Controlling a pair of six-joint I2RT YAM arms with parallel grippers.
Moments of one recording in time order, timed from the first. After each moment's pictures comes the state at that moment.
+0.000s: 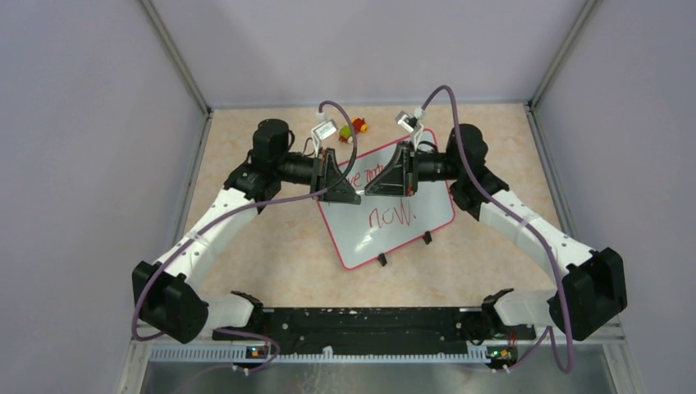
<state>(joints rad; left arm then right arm) -0.44 1.29 1.14 -0.14 1.26 -0.52 0.54 1.29 1.03 0.26 -1.07 0.65</state>
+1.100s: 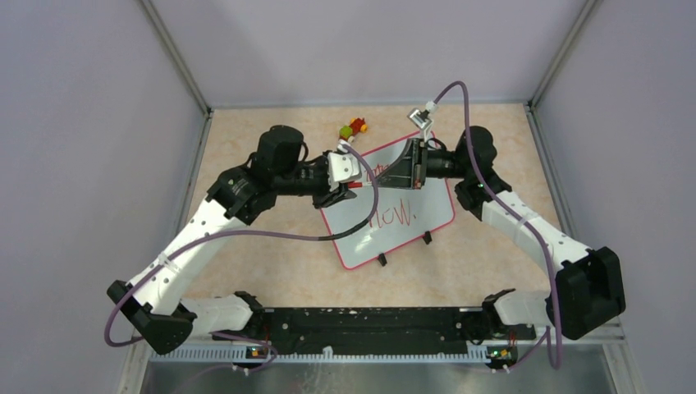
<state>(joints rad) -0.68 1.20 1.41 -0.72 0.56 0.55 0.46 1.29 0.97 0.43 -1.08 0.93</state>
